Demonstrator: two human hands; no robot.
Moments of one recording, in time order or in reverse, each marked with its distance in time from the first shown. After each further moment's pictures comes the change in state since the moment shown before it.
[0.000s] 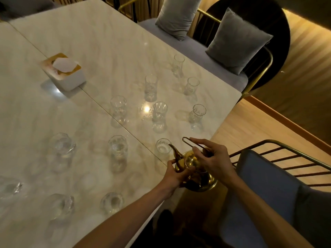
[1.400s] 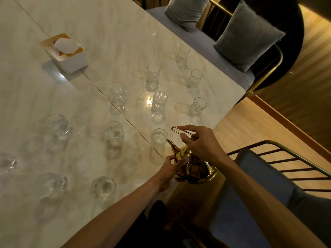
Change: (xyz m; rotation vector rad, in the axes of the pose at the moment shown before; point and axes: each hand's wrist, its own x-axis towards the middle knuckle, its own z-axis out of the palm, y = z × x) left_hand 0.008 -0.012 0.015 -0.162 -0.002 -0.132; right_hand 0.031 -0.017 0.000 -0.216 -0.177 -0.056
